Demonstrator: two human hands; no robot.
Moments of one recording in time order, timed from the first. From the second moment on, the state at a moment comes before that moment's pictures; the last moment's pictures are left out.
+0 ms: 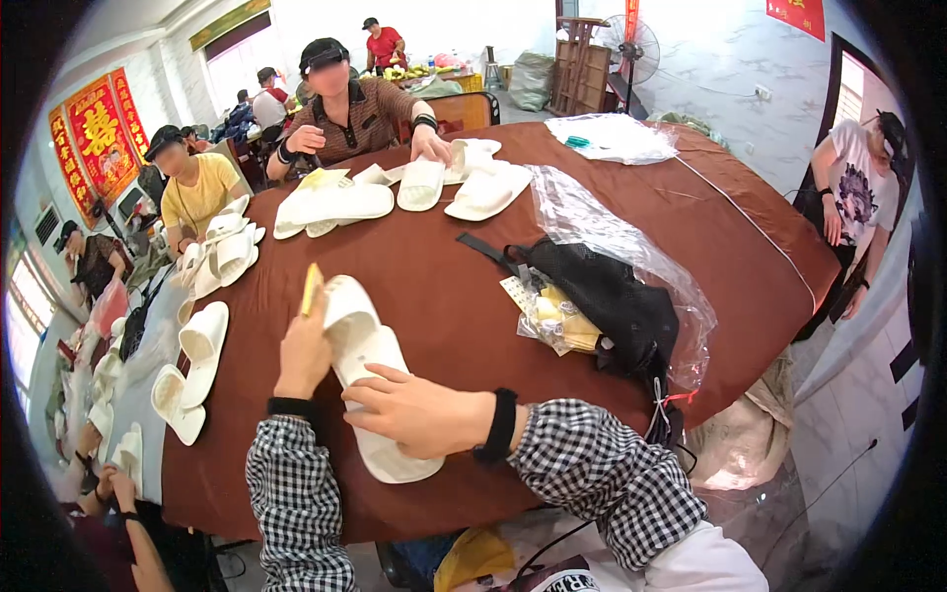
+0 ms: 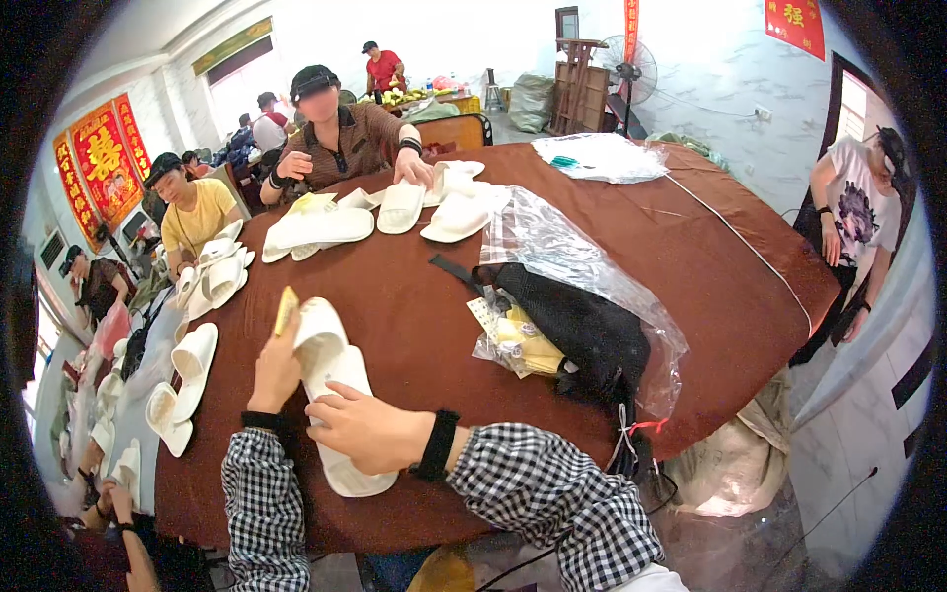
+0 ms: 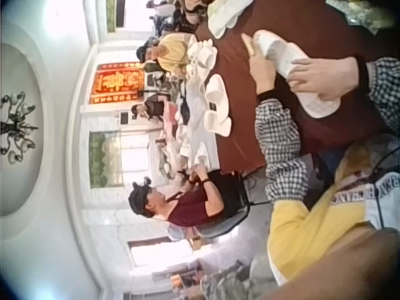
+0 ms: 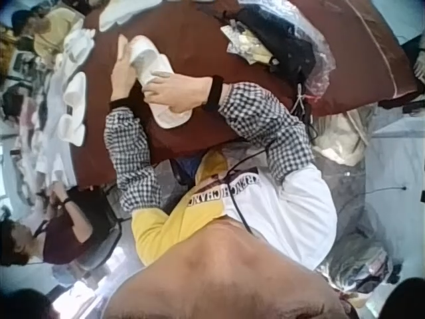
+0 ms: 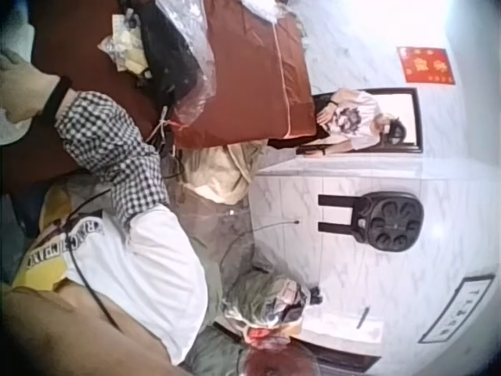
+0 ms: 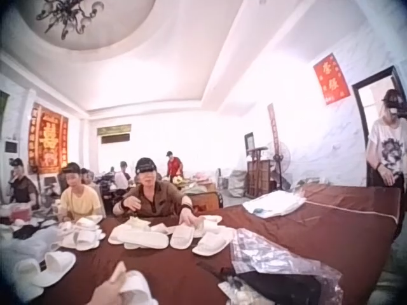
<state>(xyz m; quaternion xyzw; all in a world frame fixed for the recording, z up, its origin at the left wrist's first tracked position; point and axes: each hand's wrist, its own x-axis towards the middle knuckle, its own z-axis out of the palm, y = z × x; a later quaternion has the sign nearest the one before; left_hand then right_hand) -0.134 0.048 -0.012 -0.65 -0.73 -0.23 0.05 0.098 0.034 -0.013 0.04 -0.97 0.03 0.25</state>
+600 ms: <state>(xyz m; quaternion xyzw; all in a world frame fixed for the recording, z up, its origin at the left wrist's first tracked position) -0.204 0.024 -0.026 -0.52 -0.79 -0.27 0.15 0.107 0.097 -0.024 -0.29 -0.91 -0.02 0.29</state>
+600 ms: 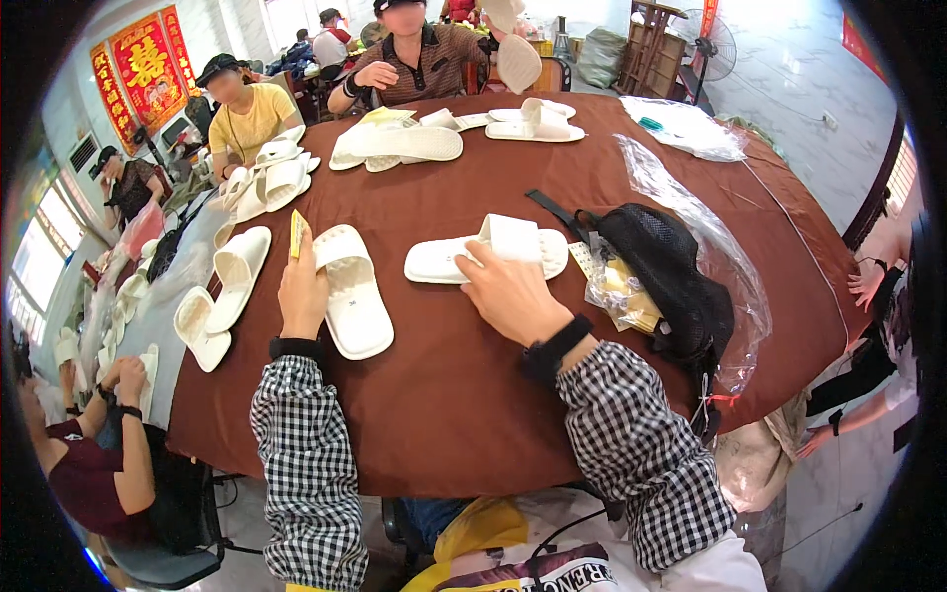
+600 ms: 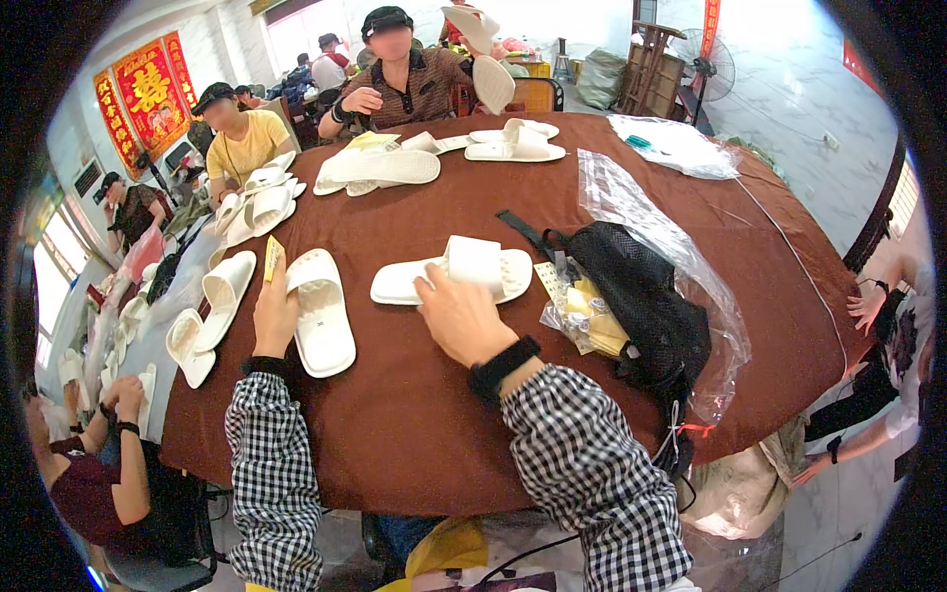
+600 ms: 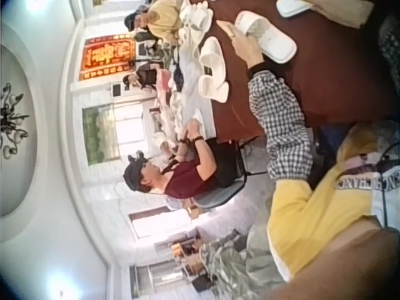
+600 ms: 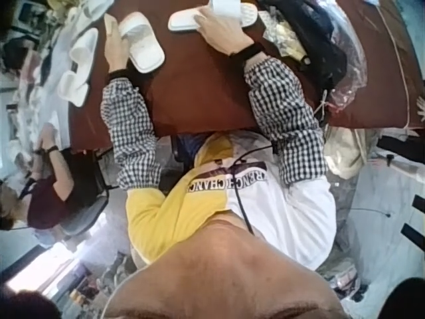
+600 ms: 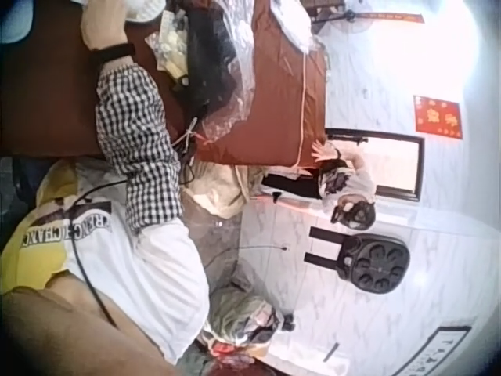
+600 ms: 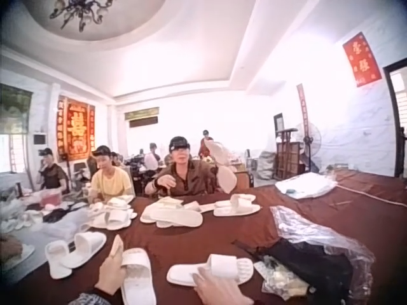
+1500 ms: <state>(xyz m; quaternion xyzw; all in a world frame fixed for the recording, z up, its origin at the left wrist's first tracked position) -0.140 0.023 -0.021 -0.66 -0.70 -0.25 0.09 0.145 0.106 0.004 -0.12 -0.97 0.07 0.20</state>
